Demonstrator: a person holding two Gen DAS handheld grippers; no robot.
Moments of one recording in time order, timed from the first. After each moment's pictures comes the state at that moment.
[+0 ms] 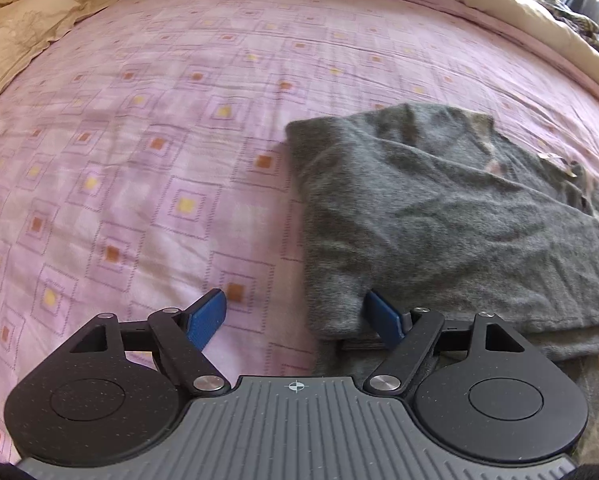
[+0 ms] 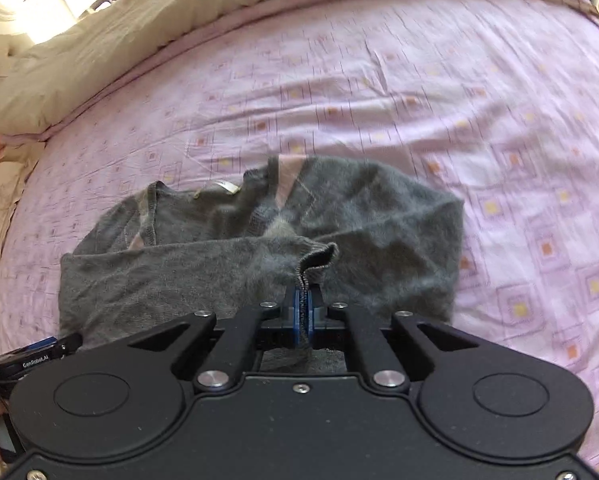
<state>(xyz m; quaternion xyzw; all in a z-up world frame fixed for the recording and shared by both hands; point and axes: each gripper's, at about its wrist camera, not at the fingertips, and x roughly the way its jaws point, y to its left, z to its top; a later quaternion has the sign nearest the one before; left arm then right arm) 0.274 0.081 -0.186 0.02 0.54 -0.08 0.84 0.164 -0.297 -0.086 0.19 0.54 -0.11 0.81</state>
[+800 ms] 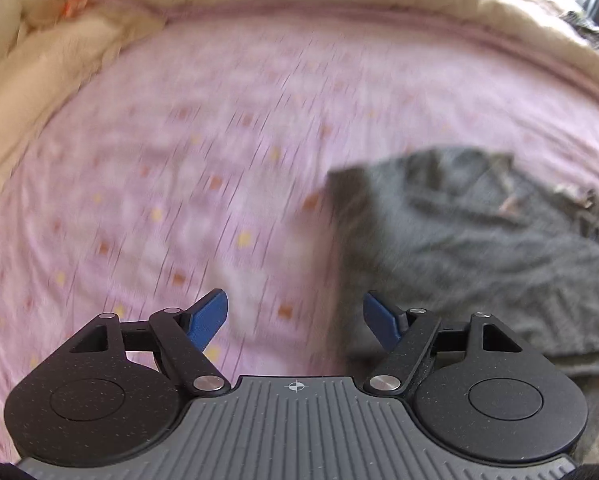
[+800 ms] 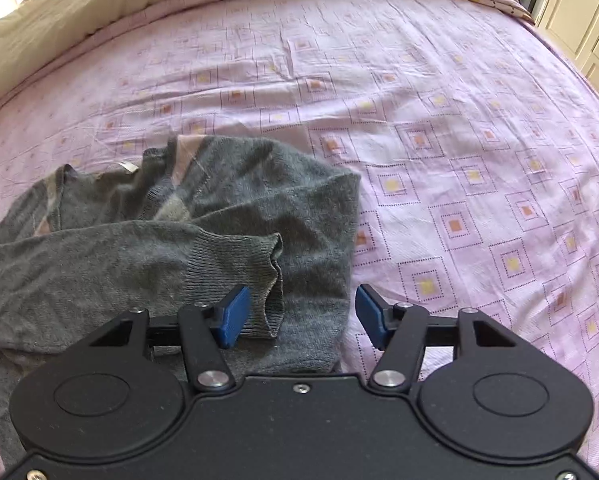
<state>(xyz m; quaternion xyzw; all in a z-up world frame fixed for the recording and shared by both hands) 0.272 0.081 -0.144 0.05 0.50 -0.03 0.86 0.147 -0.311 -0.098 0.12 0.56 -0.21 0.79</state>
